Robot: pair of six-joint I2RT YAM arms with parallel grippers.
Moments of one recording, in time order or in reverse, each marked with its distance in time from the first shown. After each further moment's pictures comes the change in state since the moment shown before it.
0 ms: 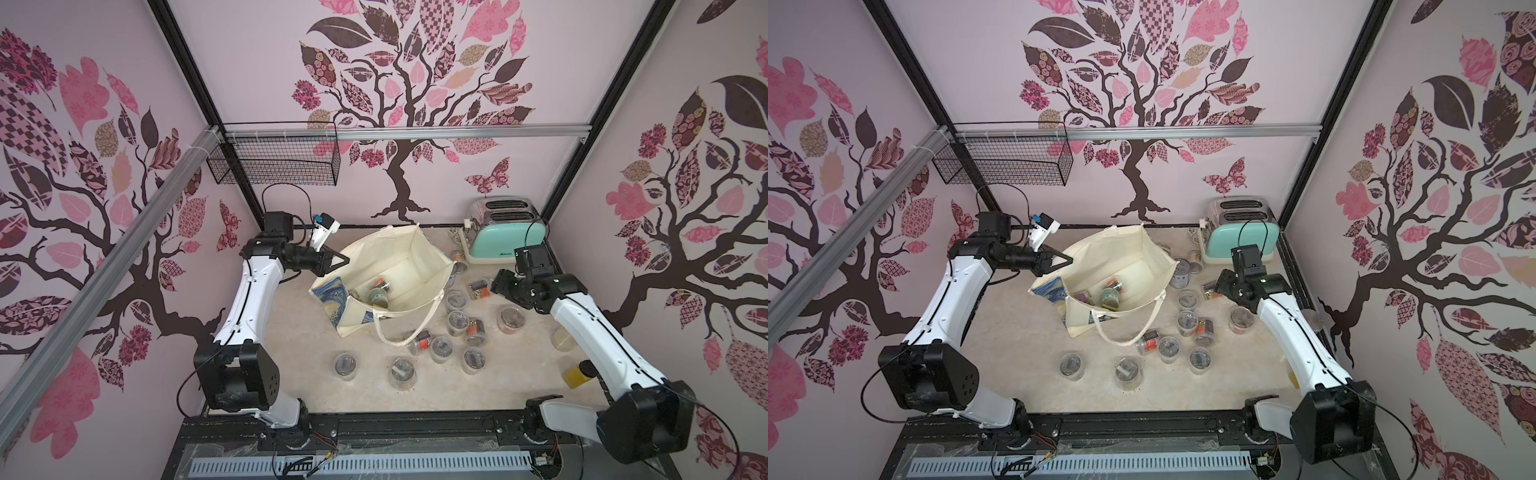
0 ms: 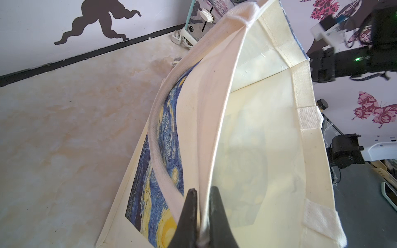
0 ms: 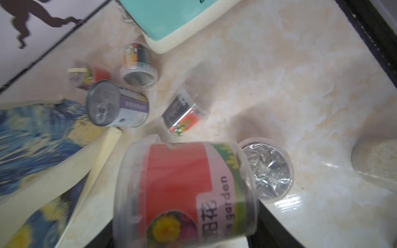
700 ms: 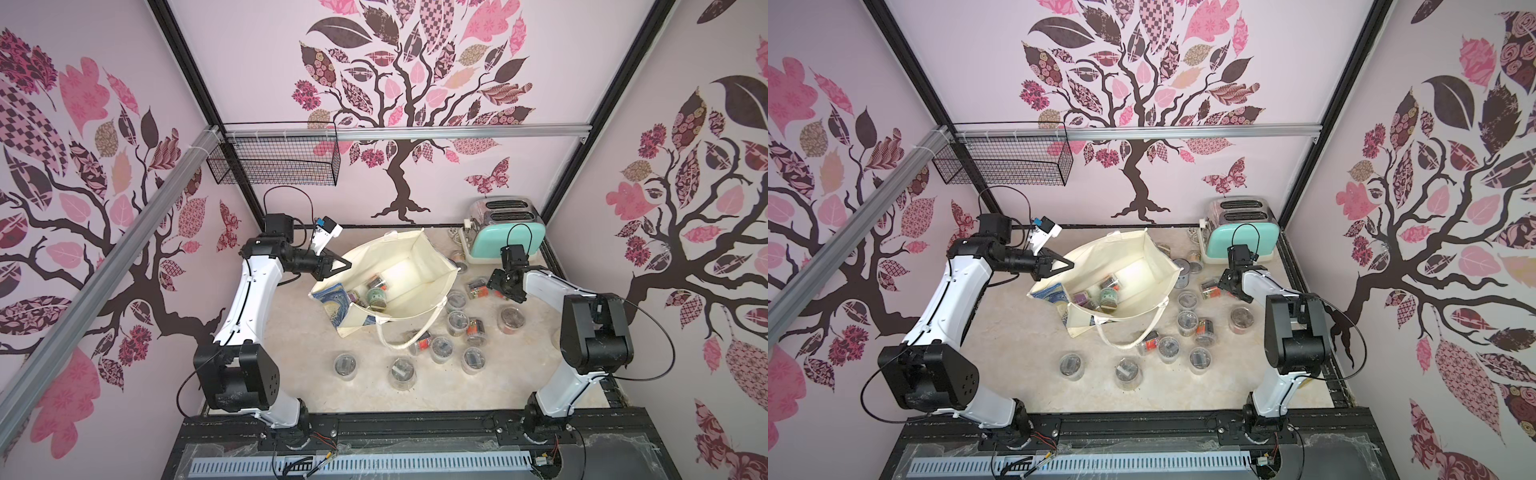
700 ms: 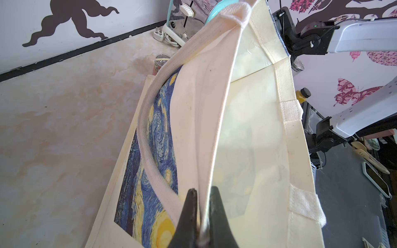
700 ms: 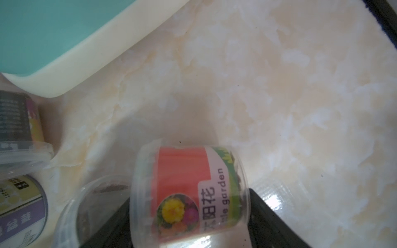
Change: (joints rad) left arm 0.000 0.000 0.010 -0.091 0.059 0.101; right arm -0.113 0.445 0.042 0.327 0.079 -0.043
